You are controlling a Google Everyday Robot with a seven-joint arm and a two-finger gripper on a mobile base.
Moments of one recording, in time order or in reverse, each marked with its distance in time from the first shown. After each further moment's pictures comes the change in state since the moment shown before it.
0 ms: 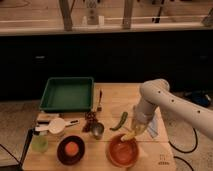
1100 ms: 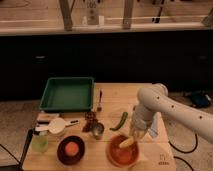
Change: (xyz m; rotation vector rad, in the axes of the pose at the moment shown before) arm -0.020 0.020 0.007 -0.014 0.001 -0.029
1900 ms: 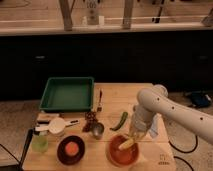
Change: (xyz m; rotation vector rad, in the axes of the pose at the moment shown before) arm -0.007 0.005 0.001 0.000 -0.004 -0.022
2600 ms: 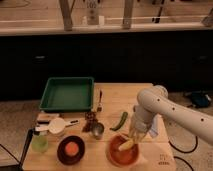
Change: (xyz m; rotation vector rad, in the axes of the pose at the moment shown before) arm -0.004 0.003 0.001 0.000 -0.004 -0.017
